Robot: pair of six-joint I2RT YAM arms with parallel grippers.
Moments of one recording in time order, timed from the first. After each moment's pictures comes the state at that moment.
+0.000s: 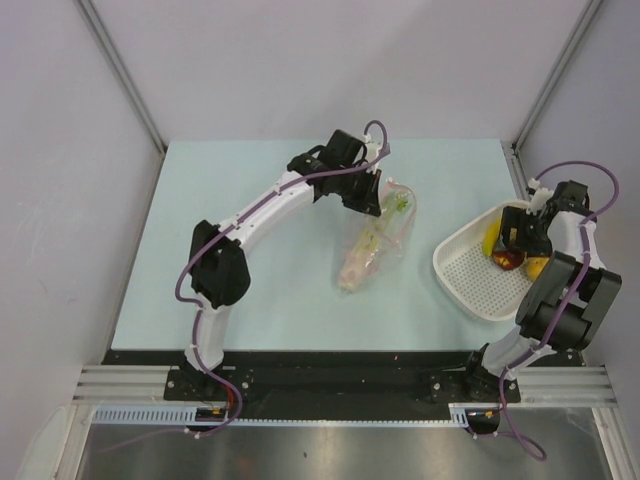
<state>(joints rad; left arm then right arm) -0.70 2.09 2.02 -0.73 0.42 -0.27 -0.49 1.59 1.18 -0.71 -0.24 -0.27</state>
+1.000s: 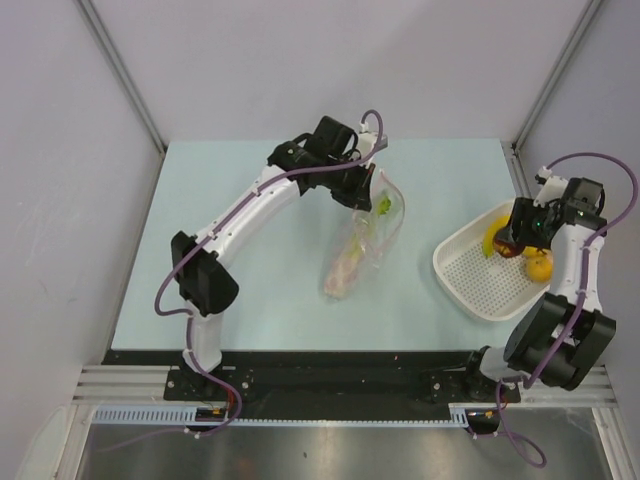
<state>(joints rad) -0.69 1.97 2.10 -0.92 0.41 -0.10 -0.49 1.39 1.15 -0.72 -0.30 -0.23</state>
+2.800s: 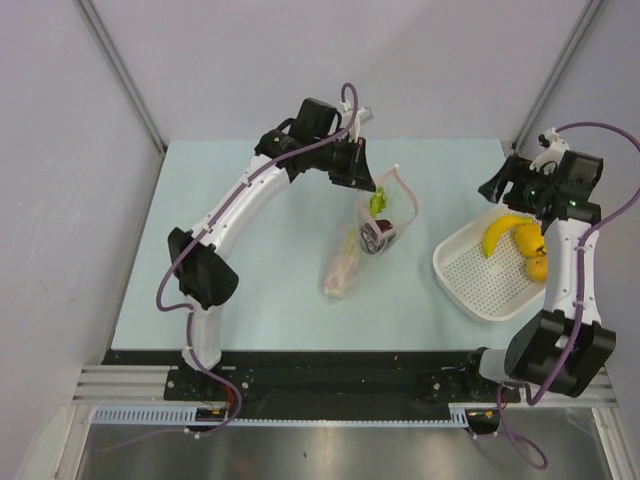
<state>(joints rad) -0.61 2.02 2.19 -0.84 0.59 -0.32 -0.33 1.29 1.27 -0.53 -0.56 0.11</state>
